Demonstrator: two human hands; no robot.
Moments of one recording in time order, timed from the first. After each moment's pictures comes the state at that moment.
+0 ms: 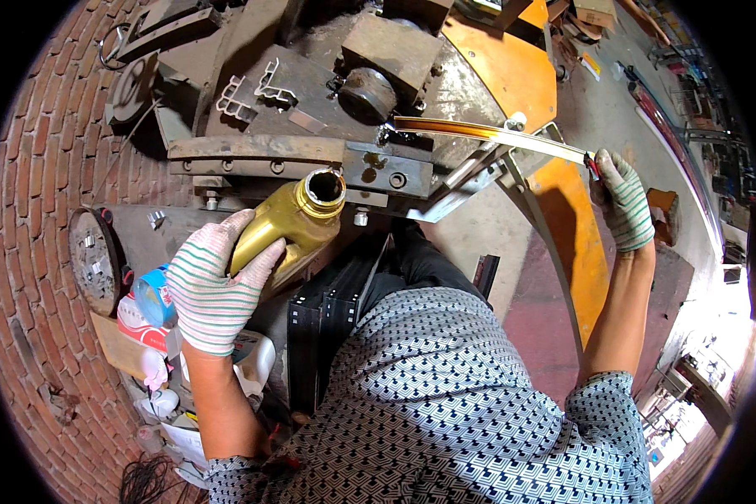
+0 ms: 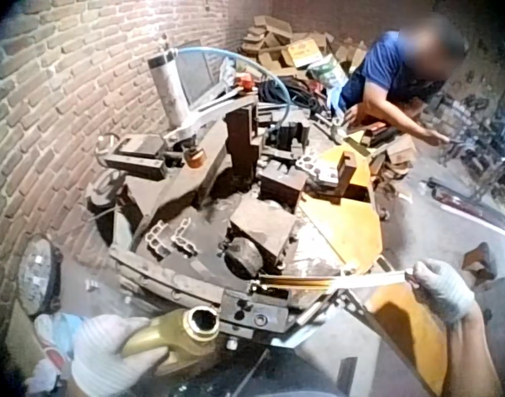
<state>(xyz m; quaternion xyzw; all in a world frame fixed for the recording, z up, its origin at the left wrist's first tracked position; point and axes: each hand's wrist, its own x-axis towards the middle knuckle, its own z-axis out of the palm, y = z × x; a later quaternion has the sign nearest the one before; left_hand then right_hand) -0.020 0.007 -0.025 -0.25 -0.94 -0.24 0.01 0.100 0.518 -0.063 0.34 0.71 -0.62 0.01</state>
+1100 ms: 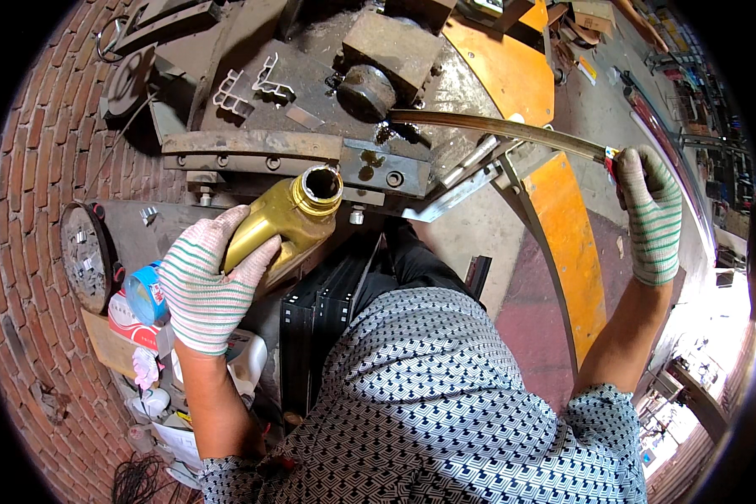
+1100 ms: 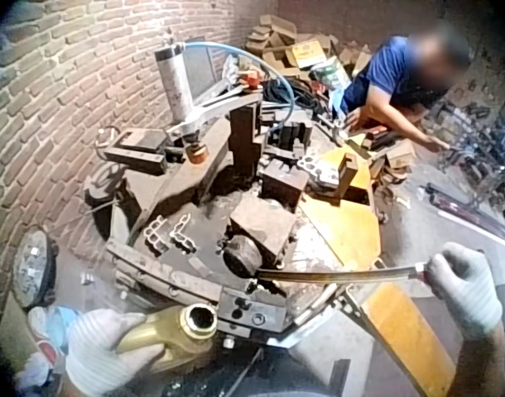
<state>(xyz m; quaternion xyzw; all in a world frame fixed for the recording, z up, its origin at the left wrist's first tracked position) -0.021 0.006 -0.024 -0.25 -0.94 -0.24 0.01 0.085 0.453 0.024 0.28 0.87 -0.39 -0.08</state>
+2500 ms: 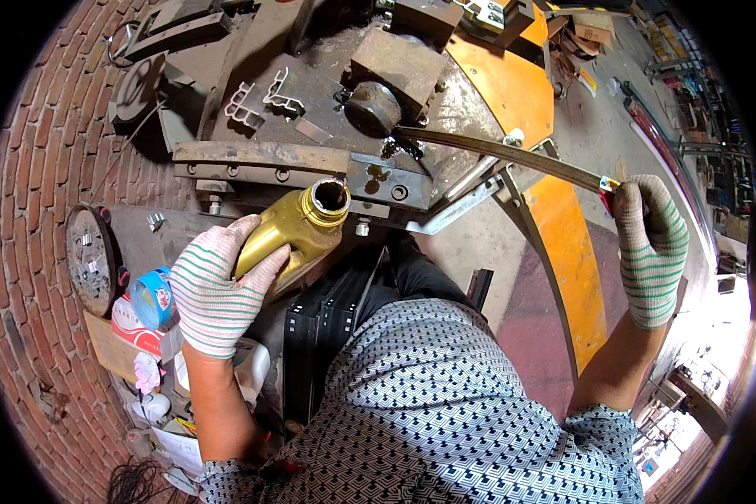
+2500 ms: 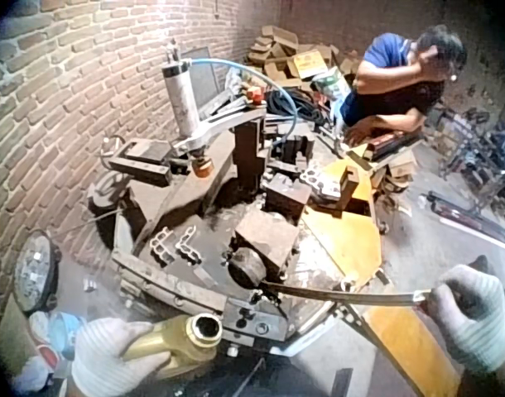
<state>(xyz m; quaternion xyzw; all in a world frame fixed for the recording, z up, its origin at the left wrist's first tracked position) -0.021 0.008 -0.023 -0.27 -0.93 -0.24 0.02 0.095 0.410 0.046 0.17 0.90 -0.37 -0.14</state>
